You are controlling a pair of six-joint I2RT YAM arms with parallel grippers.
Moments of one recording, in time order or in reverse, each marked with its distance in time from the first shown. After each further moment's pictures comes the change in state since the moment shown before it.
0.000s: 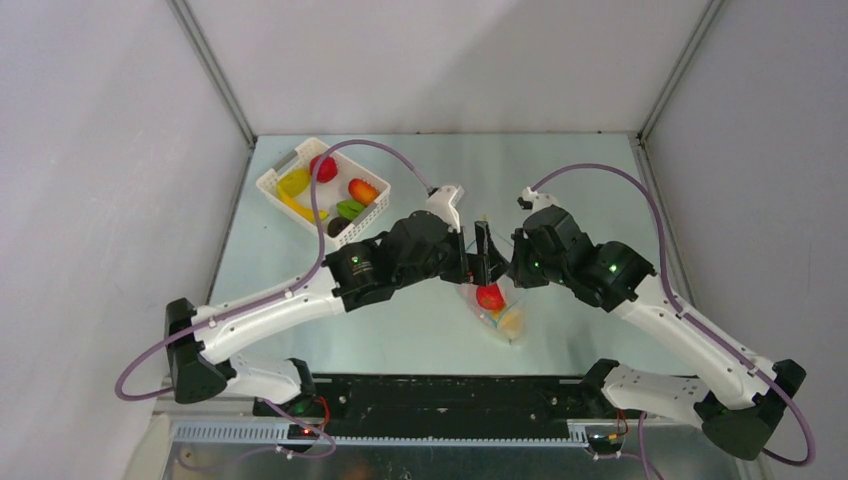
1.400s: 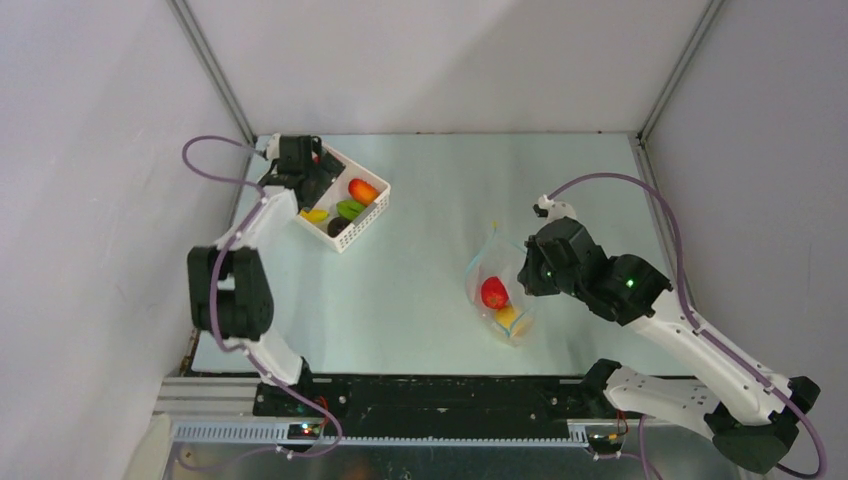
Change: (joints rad) left arm 1.043 0.294 -0.002 0.040 -0.033 -0.084; right arm 0.013 -0.097 -0.052 -0.033 0.059 0.042
